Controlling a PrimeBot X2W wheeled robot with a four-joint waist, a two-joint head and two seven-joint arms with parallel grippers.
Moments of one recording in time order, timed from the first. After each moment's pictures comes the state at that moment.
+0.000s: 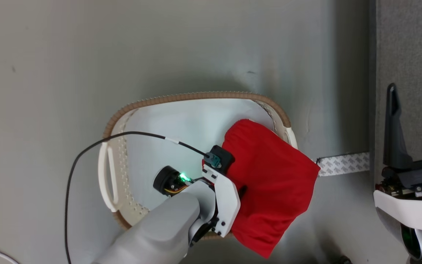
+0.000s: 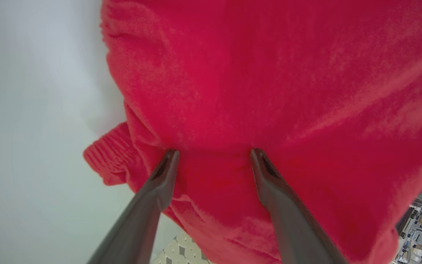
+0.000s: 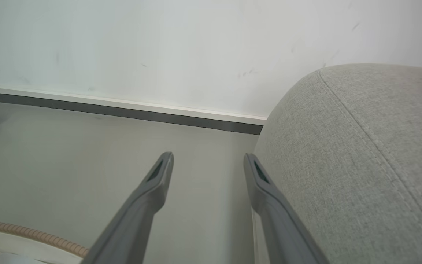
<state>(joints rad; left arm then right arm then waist) -0.86 0.05 -1.10 0.84 -0.70 -0.02 0.18 -0.30 -0.05 0.00 -0.23 0.07 0.13 -0.21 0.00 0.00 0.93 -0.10</state>
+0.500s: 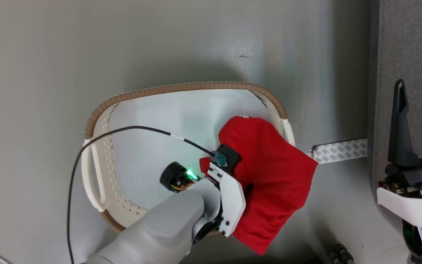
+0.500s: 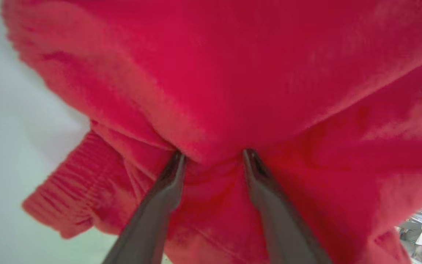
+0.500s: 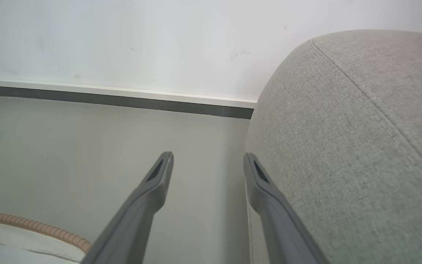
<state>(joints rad) -0.92 0.05 -1.21 0.85 -0.78 -0.04 0.14 -0.31 -0.05 -0.01 -0.23 0.11 0.13 -0.24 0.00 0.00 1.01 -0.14</state>
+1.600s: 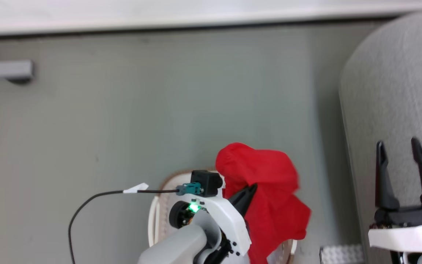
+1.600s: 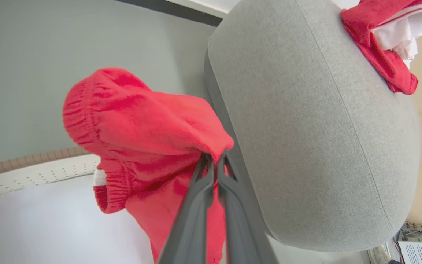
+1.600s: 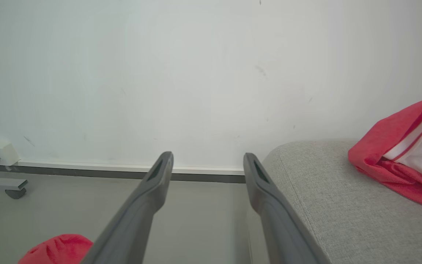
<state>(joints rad) -0.72 0.05 -1.11 0.68 -1.07 0.01 -0.21 -0.16 -0.05 -0.05 -0.02 0.15 0.13 -0.26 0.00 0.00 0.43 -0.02</state>
